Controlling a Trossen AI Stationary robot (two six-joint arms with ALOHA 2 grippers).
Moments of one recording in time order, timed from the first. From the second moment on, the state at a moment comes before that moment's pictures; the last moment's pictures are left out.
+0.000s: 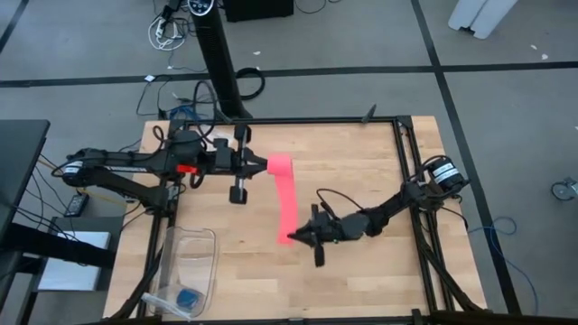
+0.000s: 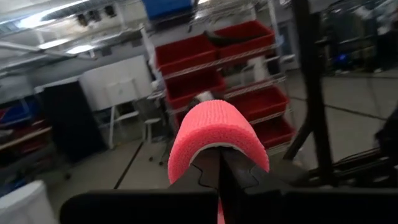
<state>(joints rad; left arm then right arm) 0.01 1.14 1.02 0.30 0.08 0.26 0.42 1.84 0.72 1.15 0.37 0.35</state>
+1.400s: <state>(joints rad) 0.04 1.15 0.81 0.40 0.08 0.28 0.51 1.67 1.91 0.16 0.66 -0.54</state>
